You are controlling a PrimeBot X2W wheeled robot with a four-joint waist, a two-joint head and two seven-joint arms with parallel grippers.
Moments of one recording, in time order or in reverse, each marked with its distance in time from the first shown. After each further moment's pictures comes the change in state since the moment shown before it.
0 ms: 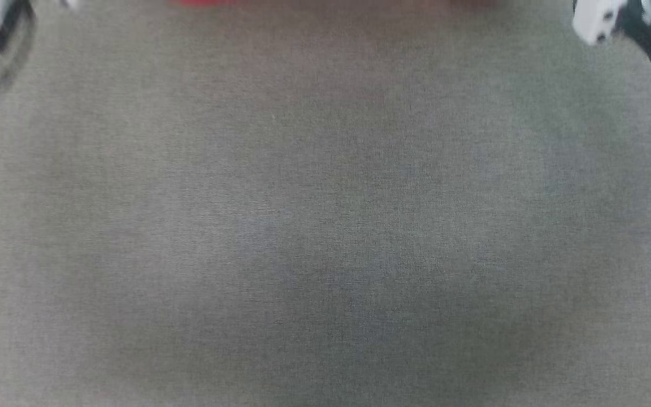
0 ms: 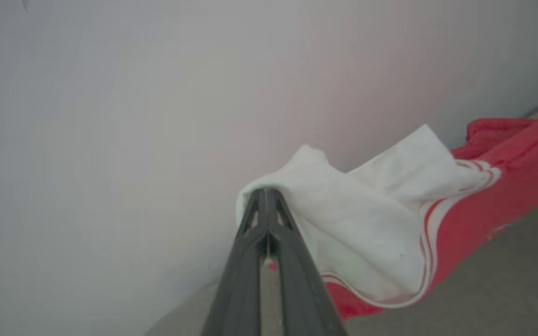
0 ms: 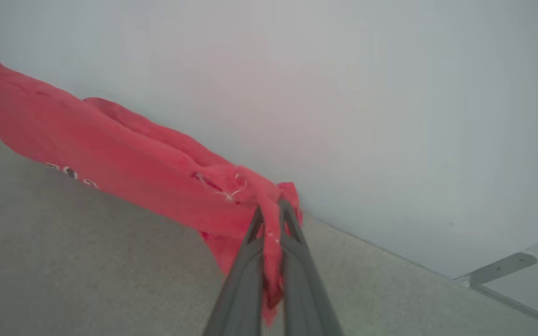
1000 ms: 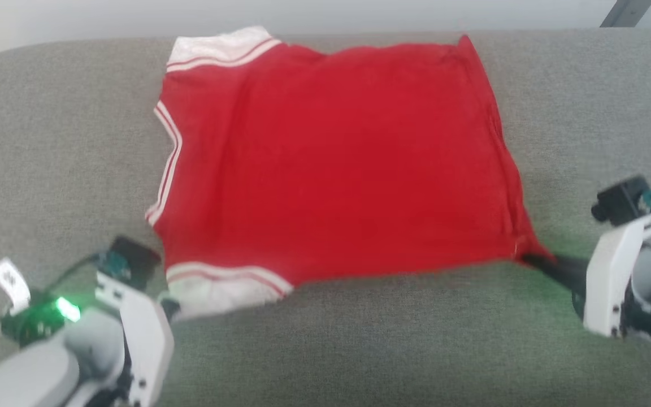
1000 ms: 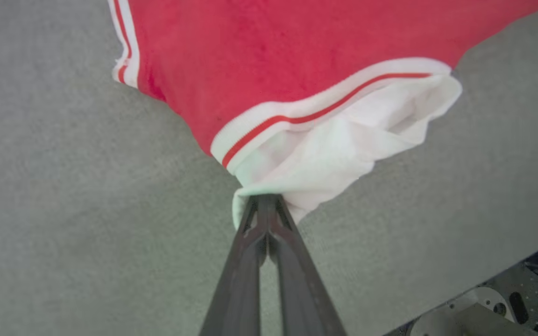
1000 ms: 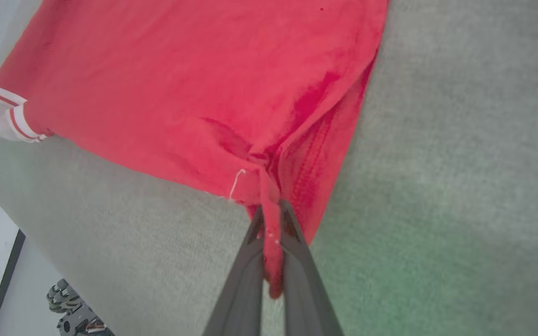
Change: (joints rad) left arm 0.993 0.474 -0.088 -1.157 -0.369 0.412 0.546; right arm 0.832 -0.315 -0.105 -0.584 0.369 0.000 0.303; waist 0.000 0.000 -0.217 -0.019
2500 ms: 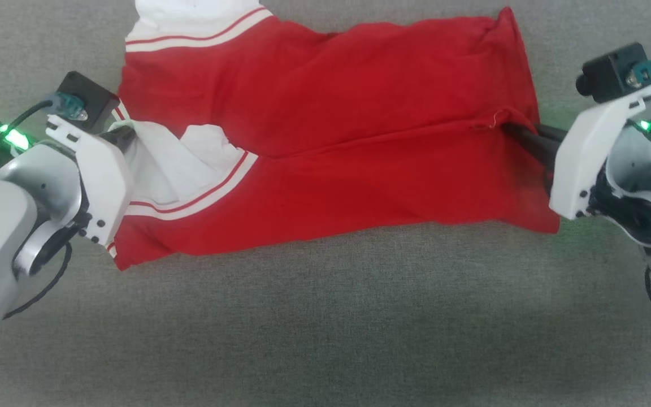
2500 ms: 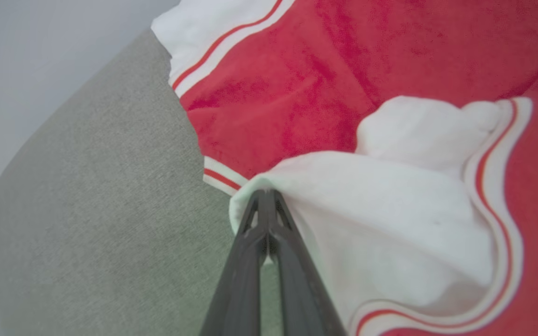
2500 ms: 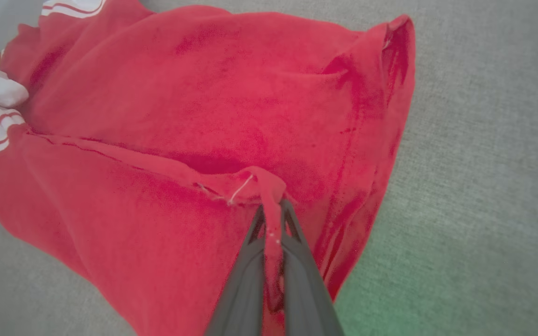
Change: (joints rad) left arm -0.386 -0.109 0.032 0.367 0.193 -0.245 -0.081; right arm -0.201 0.254 -0.256 0.034 -0.338 0.000 0.144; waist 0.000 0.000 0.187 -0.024
